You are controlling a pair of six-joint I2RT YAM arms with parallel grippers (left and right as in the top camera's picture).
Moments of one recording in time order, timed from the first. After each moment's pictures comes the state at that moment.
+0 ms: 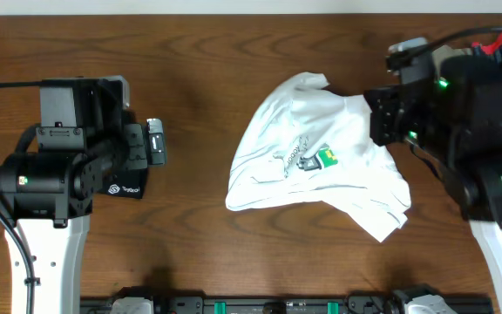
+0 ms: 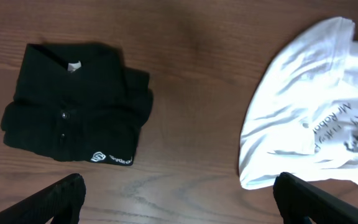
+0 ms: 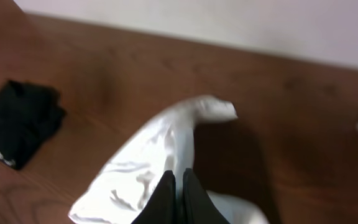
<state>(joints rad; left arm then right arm) -0.04 1.20 1.51 -1.28 0.04 -0.12 0.24 1.19 1.47 -0.87 -0.20 0.06</state>
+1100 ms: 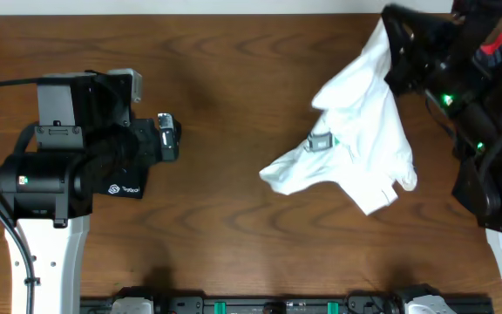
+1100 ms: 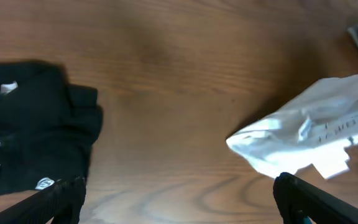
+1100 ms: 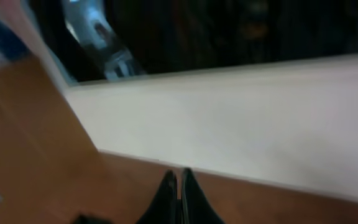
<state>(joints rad) -0.04 1.20 1.51 -1.22 0.25 -0.12 0.21 1.19 1.56 -0.36 -0.31 0.32</state>
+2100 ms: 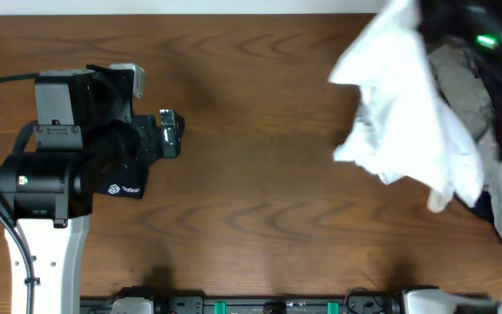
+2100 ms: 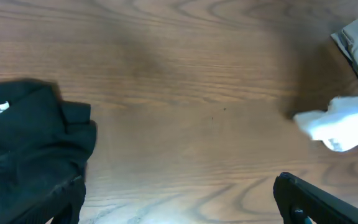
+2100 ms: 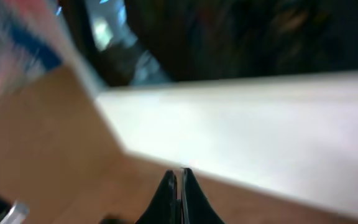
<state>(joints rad) -0.04 1.20 1.51 -1.18 0.28 -0.09 0.11 1.47 1.89 -0.48 -0.60 0.38</state>
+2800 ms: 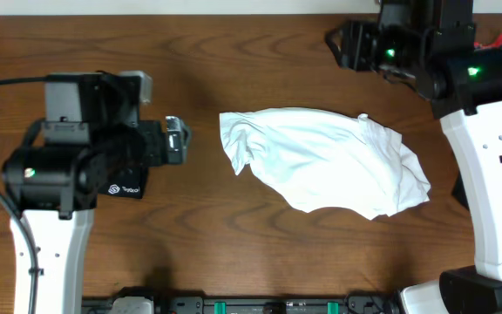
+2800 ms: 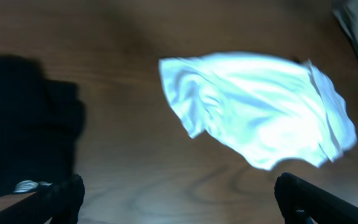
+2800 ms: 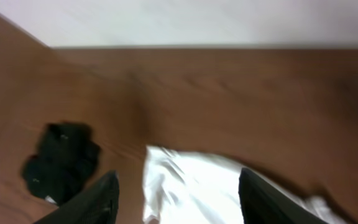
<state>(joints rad) -0.08 1.23 1.49 -1.24 0.31 -0.09 0.20 1.63 1.88 -0.99 -0.29 0.26</state>
